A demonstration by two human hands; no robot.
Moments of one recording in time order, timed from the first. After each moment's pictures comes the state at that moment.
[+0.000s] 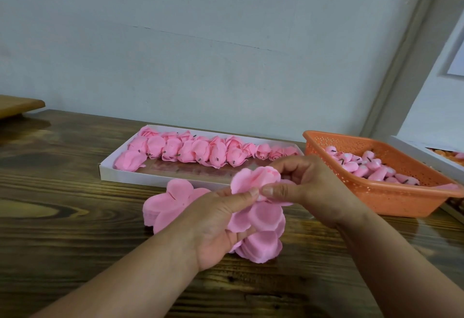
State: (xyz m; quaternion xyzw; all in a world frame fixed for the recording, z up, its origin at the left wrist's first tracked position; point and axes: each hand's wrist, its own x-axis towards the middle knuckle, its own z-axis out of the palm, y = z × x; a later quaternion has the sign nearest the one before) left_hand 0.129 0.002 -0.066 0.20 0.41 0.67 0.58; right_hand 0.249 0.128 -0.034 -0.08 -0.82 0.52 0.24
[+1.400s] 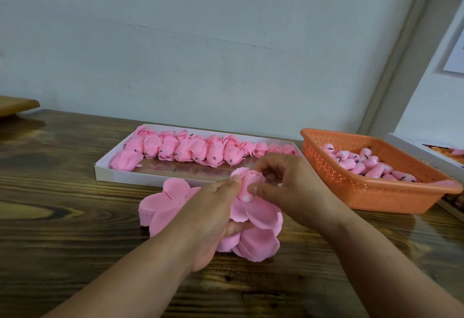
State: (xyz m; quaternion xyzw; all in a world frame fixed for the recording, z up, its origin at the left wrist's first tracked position) left_hand 0.131 -0.001 -0.065 0.30 0.50 0.65 0.48; right_hand 0.236 0.109 -0.033 -0.19 -0.89 0.30 0.28
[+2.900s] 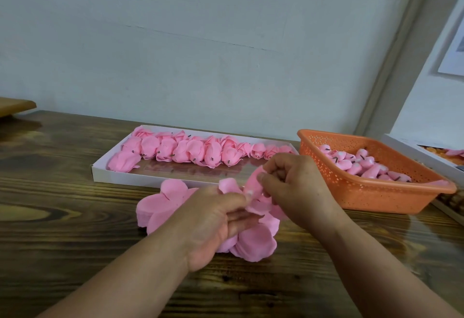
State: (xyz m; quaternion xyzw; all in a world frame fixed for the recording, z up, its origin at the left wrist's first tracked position) left_hand 0.128 0.000 -0.067 0.27 0.44 0.66 0.54; right_hand 0.239 0.106 -0.035 -0.25 -0.87 0.25 0.35
